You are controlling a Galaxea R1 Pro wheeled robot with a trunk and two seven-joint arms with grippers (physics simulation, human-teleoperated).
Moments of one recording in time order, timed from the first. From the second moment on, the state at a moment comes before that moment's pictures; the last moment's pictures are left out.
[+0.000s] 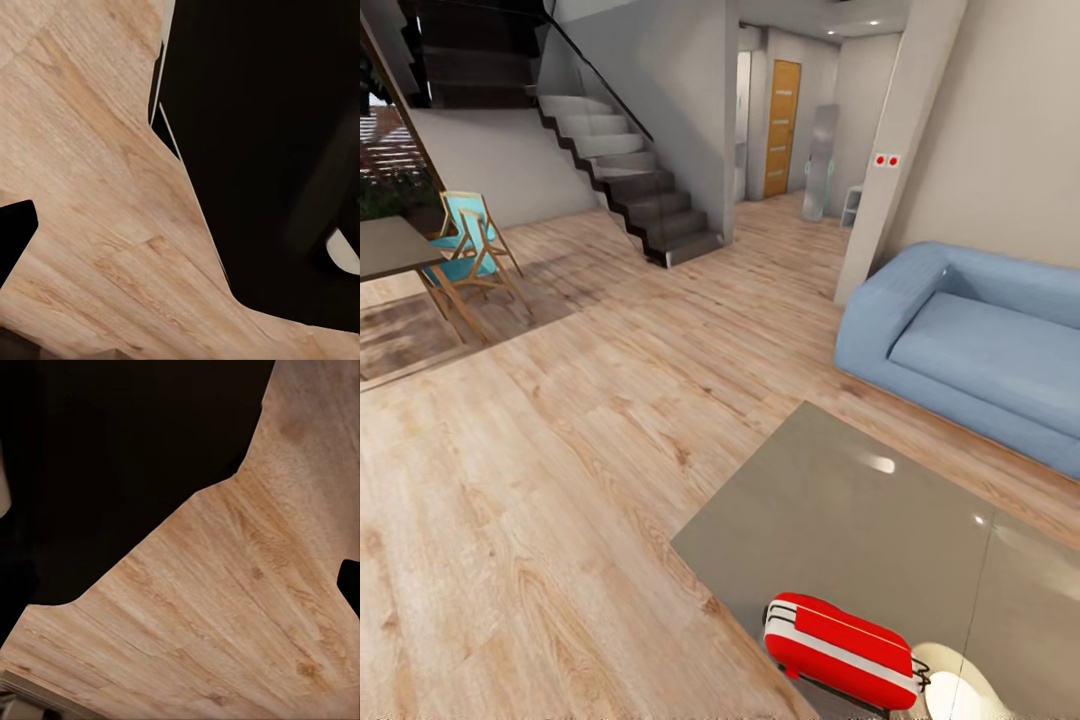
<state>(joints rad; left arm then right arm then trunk) 0.01 0.03 0.12 -0.05 0.11 -0.06 0.00 0.01 -0.02 0.35 -0.01 -0.13 -0.06 0.02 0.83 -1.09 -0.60</state>
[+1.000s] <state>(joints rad) 0.01 0.03 0.12 -0.05 0.11 -0.06 0.00 0.01 -0.02 0.35 -0.01 -0.13 -0.06 0.02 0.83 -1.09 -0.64</state>
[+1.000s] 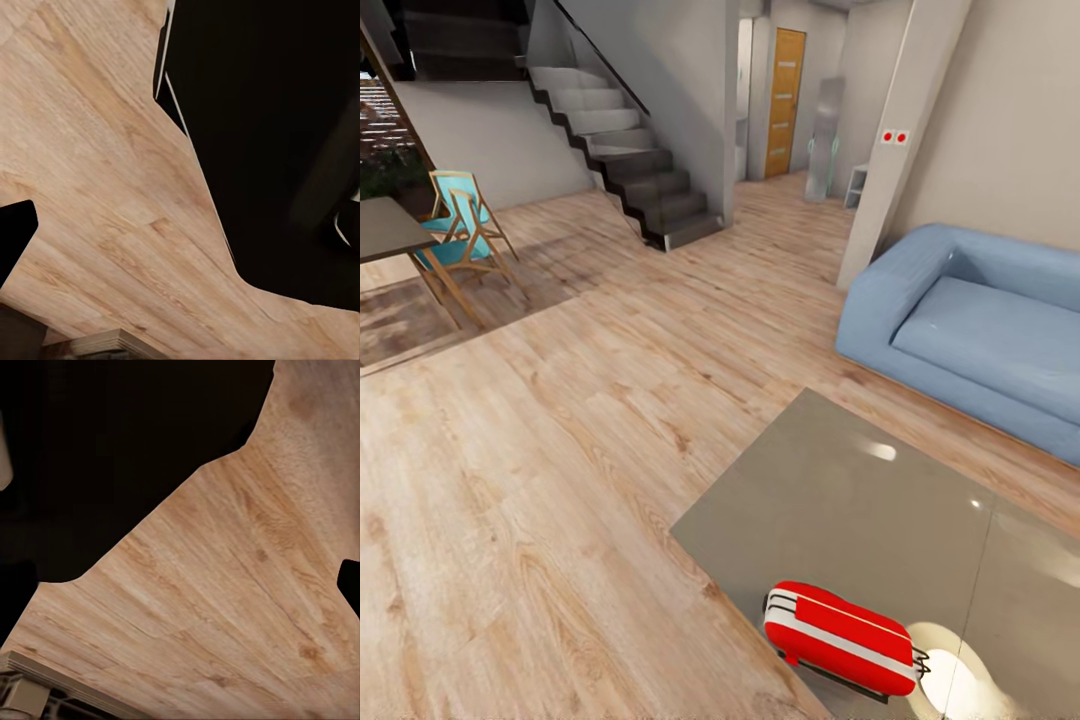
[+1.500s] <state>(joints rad) 0.01 0.03 0.12 -0.05 0.11 -0.06 0.00 0.01 -0.02 0.35 -0.01 -0.13 -0.05 0.02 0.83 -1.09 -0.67</state>
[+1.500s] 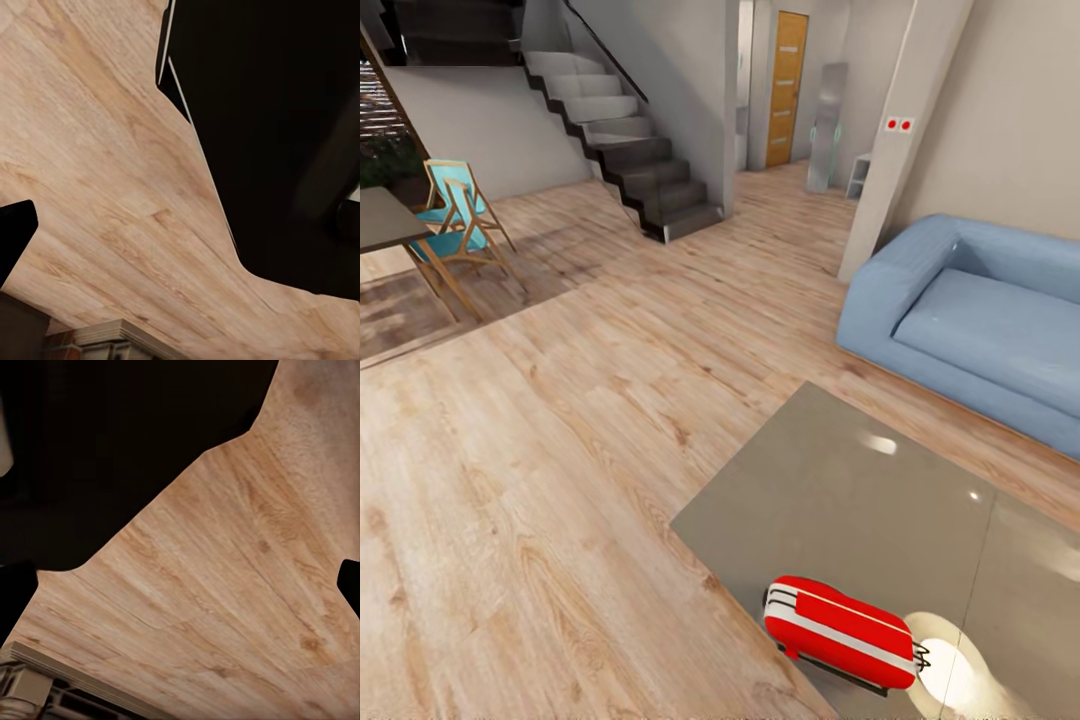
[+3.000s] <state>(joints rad) 0.01 0.03 0.12 -0.05 0.11 -0.06 0.00 0.01 -0.02 0.35 -0.01 -0.13 -0.06 0.02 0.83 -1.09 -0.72</state>
